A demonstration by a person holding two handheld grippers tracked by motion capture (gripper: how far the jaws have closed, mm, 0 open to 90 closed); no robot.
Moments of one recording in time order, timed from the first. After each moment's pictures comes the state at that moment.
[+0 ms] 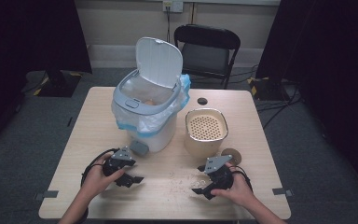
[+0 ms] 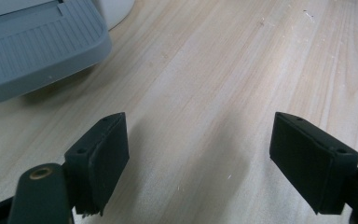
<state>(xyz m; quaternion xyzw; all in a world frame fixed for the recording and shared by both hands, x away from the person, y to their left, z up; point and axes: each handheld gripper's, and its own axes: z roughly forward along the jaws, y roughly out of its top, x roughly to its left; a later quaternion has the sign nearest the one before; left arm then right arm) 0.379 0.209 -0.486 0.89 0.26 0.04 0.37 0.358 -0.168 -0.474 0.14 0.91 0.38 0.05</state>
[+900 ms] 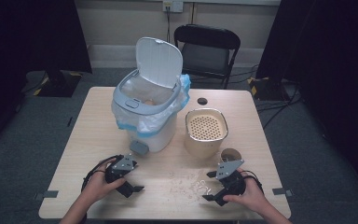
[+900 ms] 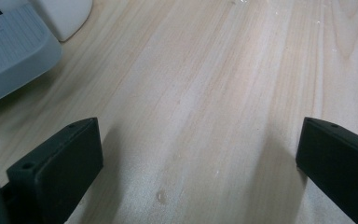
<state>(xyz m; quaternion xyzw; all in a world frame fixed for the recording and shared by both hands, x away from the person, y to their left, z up) 0.367 0.204 -0.503 0.90 0.18 0.07 0.38 0.341 -0.199 -0.472 0.13 0.92 0.38 0.03</state>
